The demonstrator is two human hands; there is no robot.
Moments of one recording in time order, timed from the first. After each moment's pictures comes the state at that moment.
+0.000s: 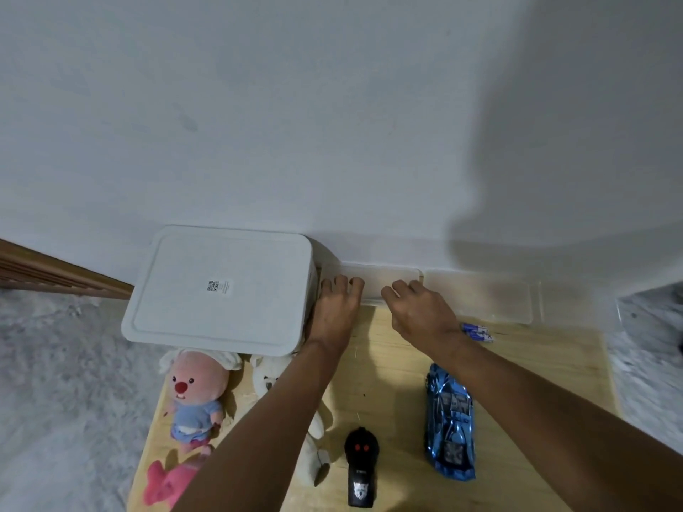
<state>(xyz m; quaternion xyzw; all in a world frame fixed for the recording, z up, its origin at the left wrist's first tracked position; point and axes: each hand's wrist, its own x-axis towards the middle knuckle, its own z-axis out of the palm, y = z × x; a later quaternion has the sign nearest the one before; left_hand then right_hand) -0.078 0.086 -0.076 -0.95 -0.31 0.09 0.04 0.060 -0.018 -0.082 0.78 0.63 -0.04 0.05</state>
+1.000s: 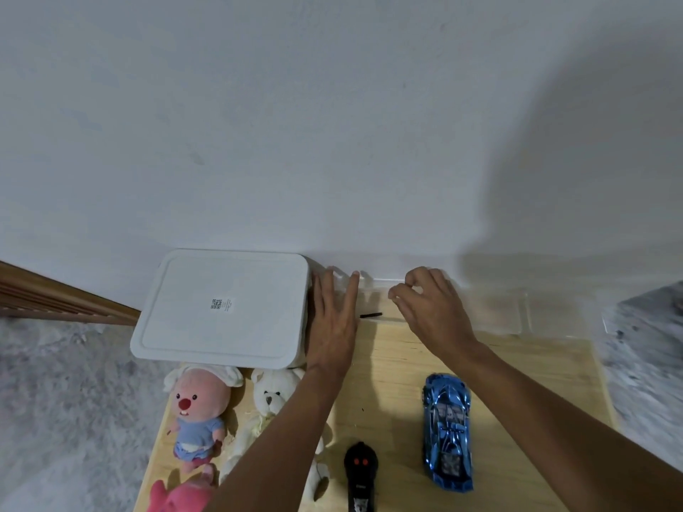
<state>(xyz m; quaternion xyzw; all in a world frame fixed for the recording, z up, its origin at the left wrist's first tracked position) -0.080 0.074 -0.092 -0.92 -0.37 -0.08 -0.10 0.083 -0.035 -0.060 0.79 0.58 0.07 -0.20</state>
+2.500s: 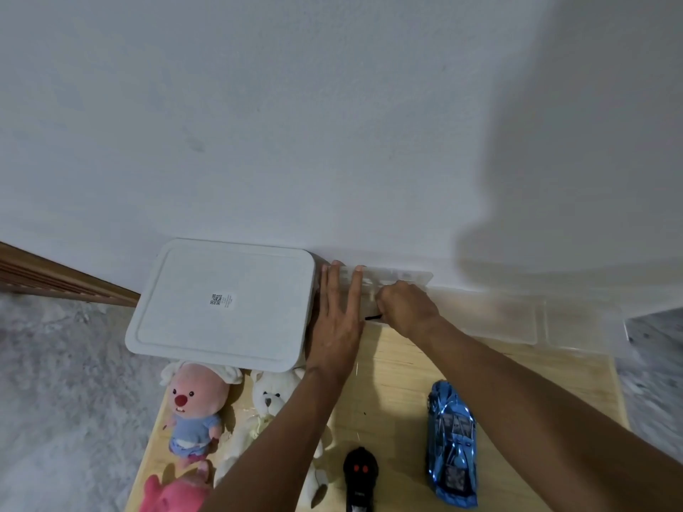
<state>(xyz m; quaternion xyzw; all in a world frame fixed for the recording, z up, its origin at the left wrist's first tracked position) -0.081 0.078 -0.103 -0.92 -0.36 -0.12 -0.11 0.078 0.035 -0.094 0.81 0.54 -0.25 0.01</state>
